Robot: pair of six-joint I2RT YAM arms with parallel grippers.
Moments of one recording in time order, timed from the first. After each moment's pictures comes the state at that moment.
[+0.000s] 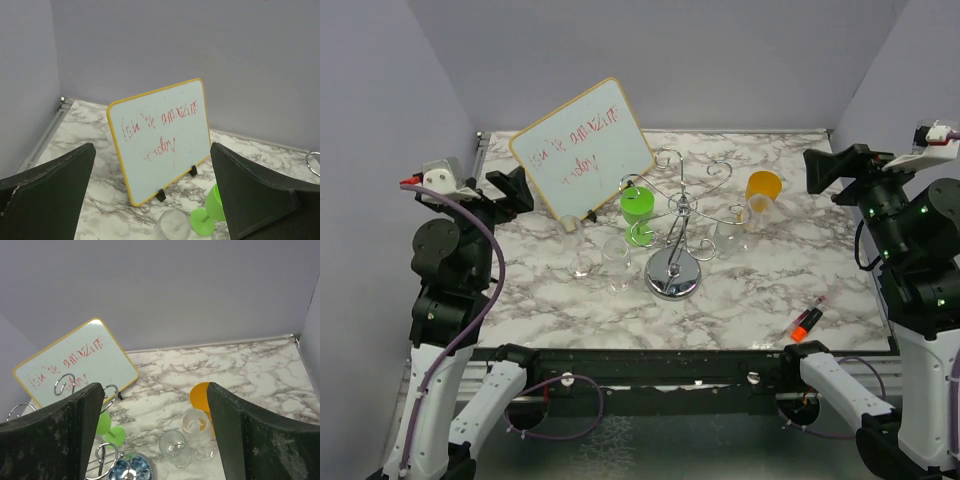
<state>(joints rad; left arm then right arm) -0.23 0.66 1.12 -0.31 -0.29 -0.23 0.15 0.86 1.52 -0.59 0.03 0.25</state>
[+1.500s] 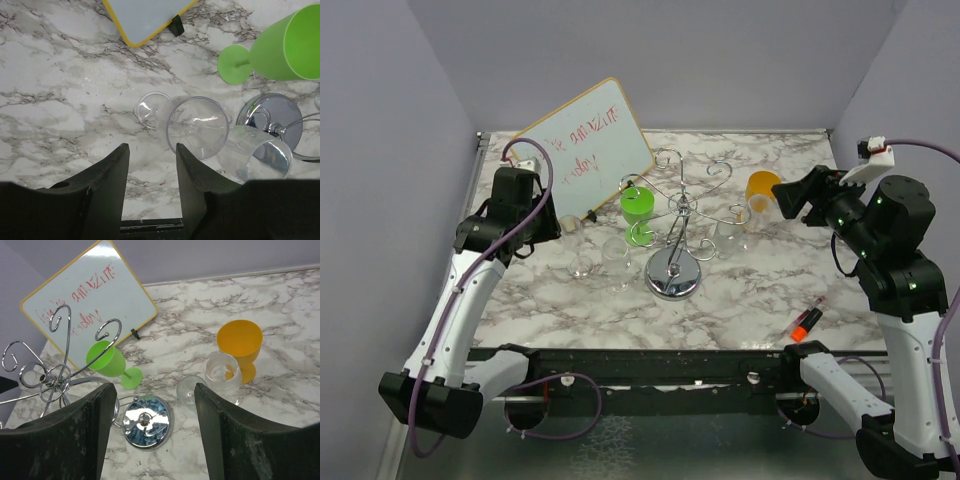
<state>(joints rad) -0.23 1.06 1.20 -0.90 -0.05 -0.36 0.15 0.84 1.34 -0.70 -0.15 0.30</state>
